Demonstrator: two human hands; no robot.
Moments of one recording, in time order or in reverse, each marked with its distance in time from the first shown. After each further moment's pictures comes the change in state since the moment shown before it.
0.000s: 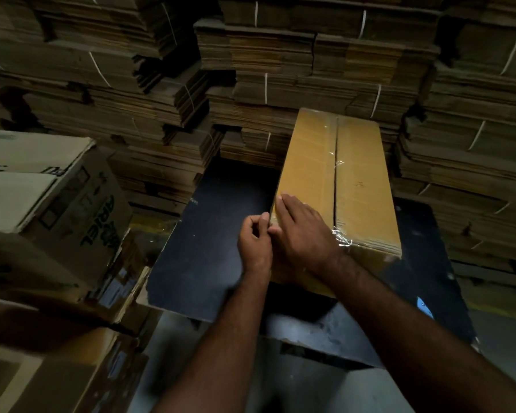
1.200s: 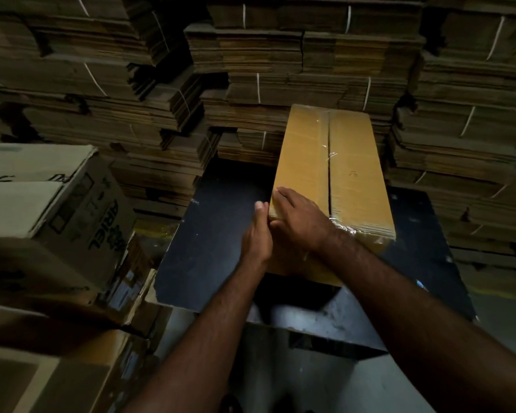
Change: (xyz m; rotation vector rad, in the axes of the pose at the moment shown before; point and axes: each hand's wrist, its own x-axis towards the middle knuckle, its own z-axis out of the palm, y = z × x) left_hand -0.021 0.035 -0.025 0.117 -0.339 -0.124; right_hand 0.008 0.009 -0.001 0.094 0.012 -0.035
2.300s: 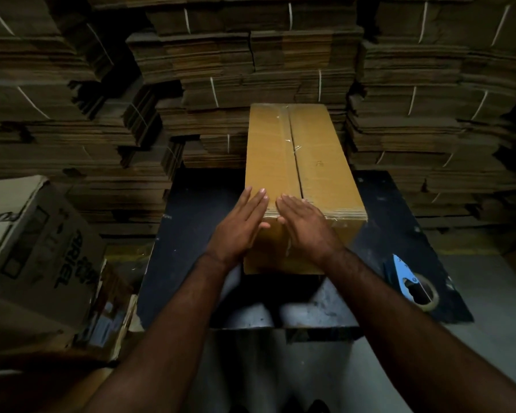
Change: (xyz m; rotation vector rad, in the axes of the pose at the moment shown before) left_hand 0.060 -0.013 -0.025 1.148 -0.252 1.172; right_hand -0.058 0.016 0.008 0.025 0.170 0.183
